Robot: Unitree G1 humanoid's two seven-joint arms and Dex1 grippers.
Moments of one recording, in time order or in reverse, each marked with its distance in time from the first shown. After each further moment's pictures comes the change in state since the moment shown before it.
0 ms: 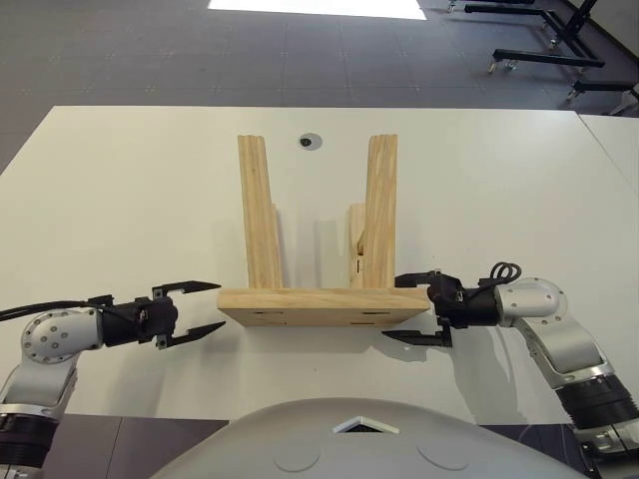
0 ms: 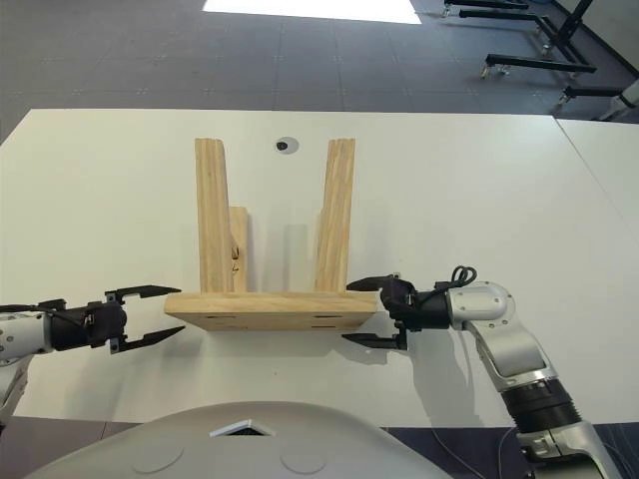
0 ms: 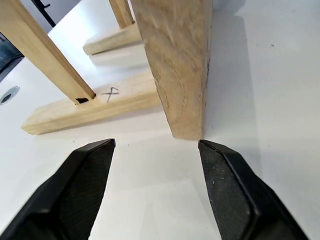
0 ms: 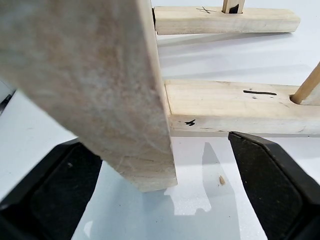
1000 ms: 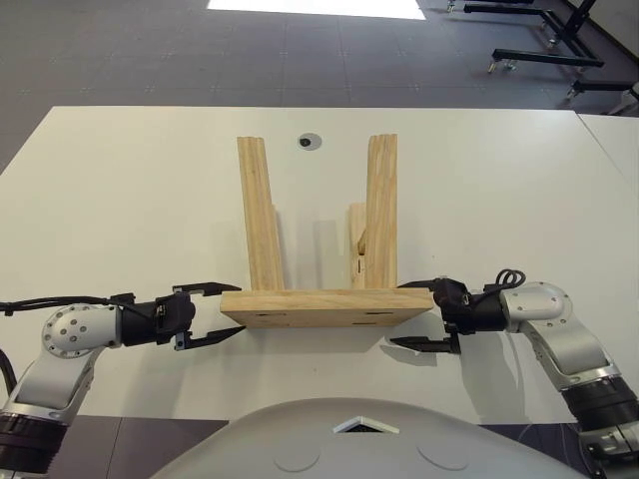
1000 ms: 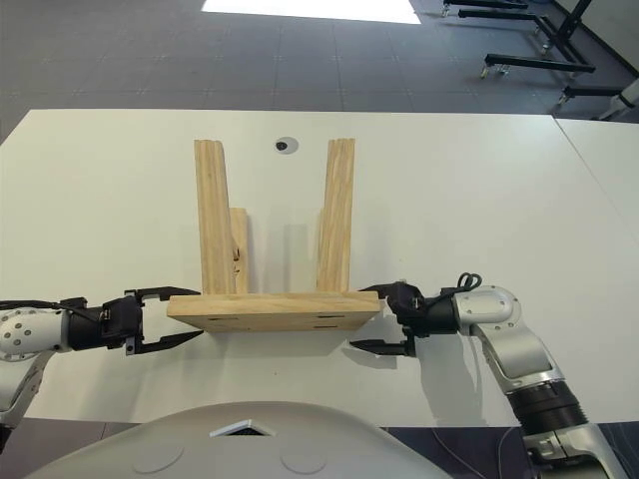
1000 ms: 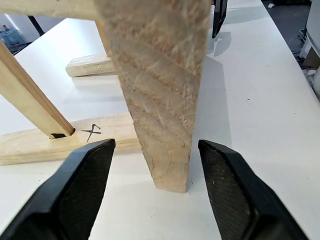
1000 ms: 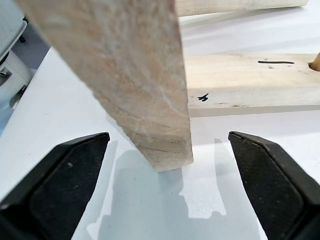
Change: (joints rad) left arm -0.029 -0.047 -0.089 -0.207 -0.114 0.272 0.043; right arm 0.006 -0.022 0.000 0.053 0.017 0.013 0.046
